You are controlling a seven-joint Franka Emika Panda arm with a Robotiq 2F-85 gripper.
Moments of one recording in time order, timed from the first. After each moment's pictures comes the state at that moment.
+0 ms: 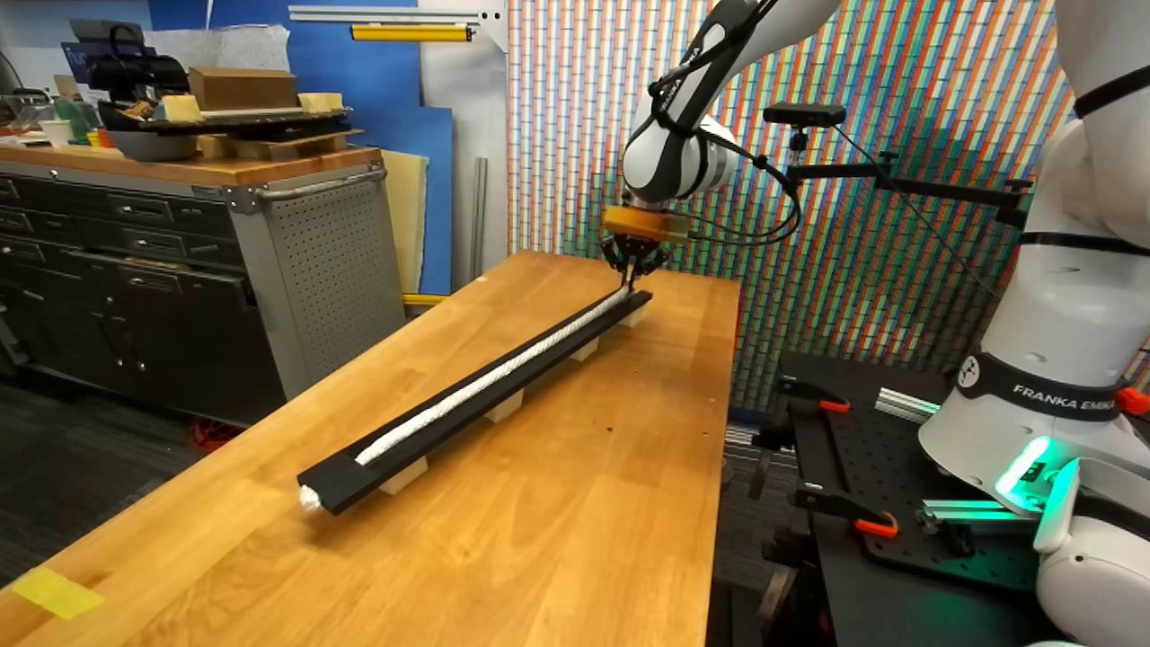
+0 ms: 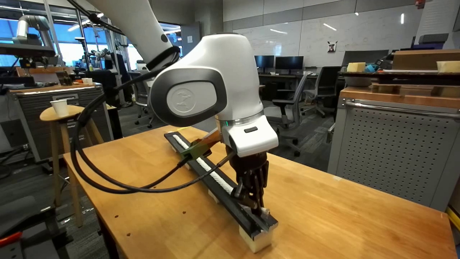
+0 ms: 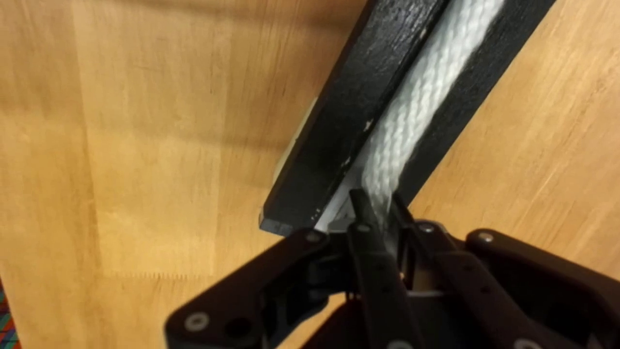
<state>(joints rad) -0.10 0.42 -0.36 -2.26 0.20 2.83 0.80</state>
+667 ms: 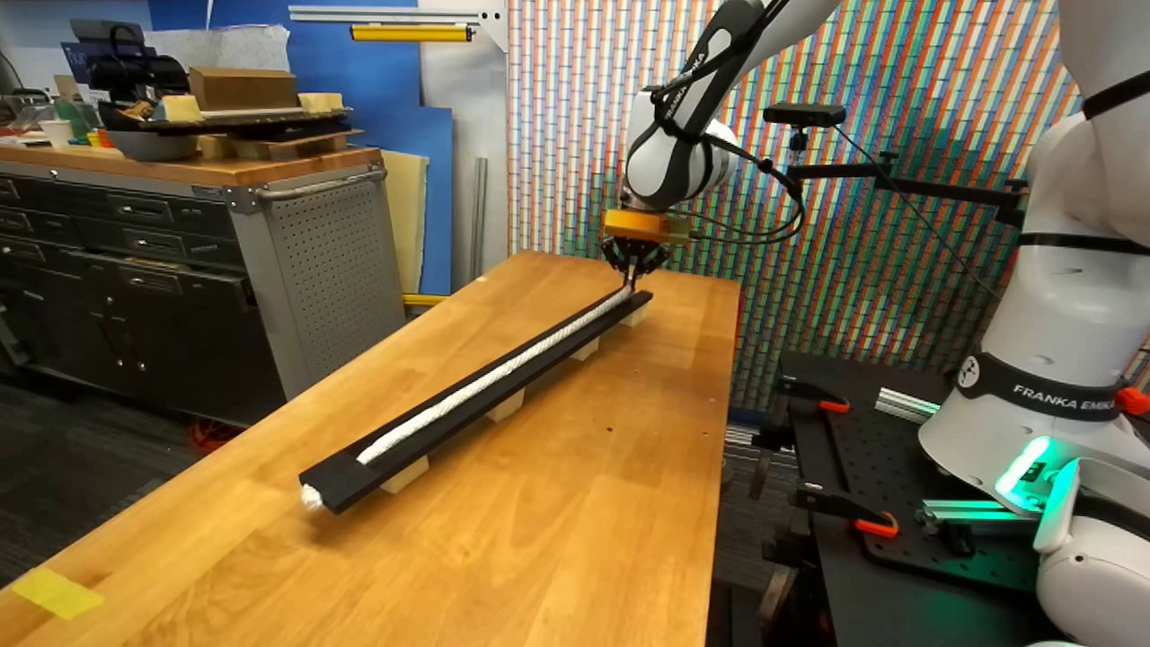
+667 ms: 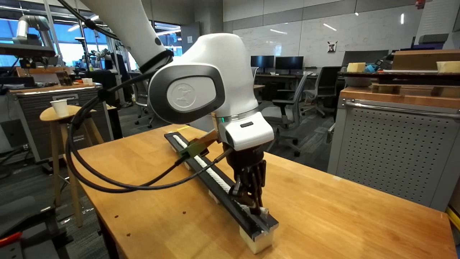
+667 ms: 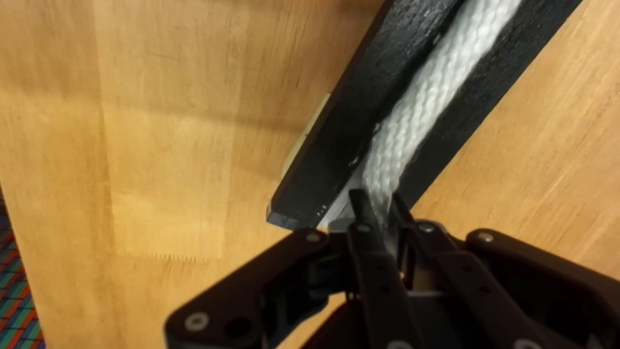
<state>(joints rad) 0.00 0.42 -0.44 -2.28 0.10 2.83 0.89</state>
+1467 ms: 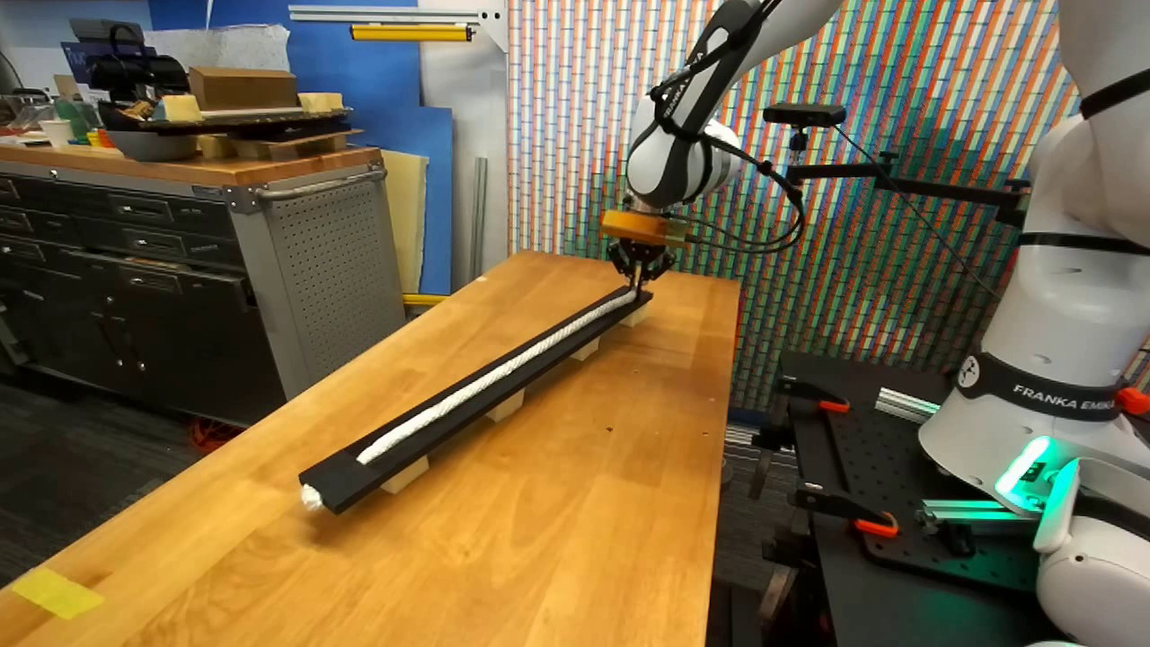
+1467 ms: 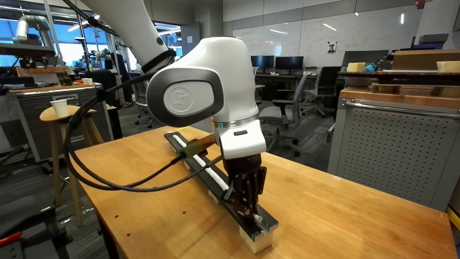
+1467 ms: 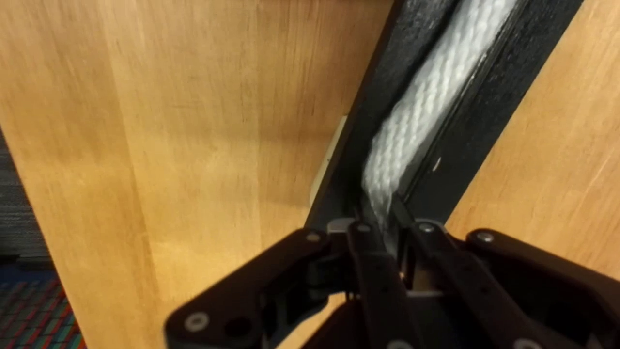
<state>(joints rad) -0.04 0.42 -0.42 -2.28 0.16 2.79 0.98</state>
